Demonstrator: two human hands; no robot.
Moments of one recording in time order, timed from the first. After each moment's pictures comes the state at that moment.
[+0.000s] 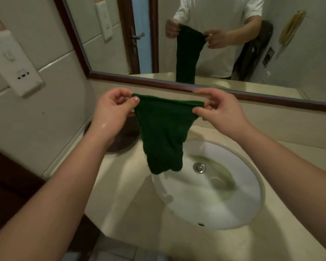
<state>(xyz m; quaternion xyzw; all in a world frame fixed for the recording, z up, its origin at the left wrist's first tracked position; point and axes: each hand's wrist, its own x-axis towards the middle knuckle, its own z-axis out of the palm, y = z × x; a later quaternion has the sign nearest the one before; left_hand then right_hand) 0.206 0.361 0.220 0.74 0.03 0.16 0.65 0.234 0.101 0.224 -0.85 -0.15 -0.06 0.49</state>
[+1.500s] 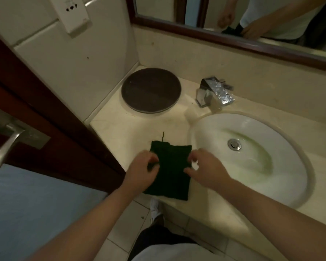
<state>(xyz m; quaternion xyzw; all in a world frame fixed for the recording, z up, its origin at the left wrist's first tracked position) 0.057 0.406 -0.020 0.92 0.06 0.06 0.39 0.137 0.186 0.014 -0.93 -0.22 0.18 0.22</state>
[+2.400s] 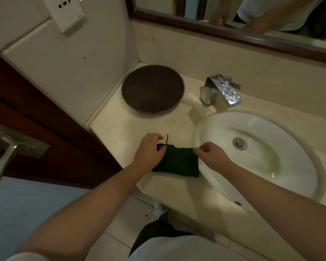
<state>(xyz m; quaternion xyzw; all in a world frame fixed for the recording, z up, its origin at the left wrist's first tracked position) 0.135 0.426 -0.020 0.92 0.12 -0.06 0.36 0.188 0.205 -0.004 -0.90 0.01 0.27 0.34</state>
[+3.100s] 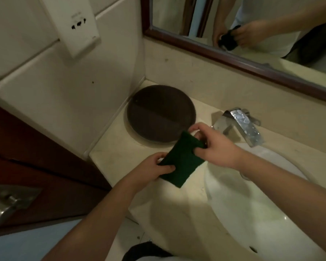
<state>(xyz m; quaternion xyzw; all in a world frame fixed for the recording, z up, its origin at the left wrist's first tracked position) 0.197 0.496 -0.005 0.62 0.17 -0.25 0.72 0.290 0.301 0.102 -0.87 -0.23 0.26 0.34</state>
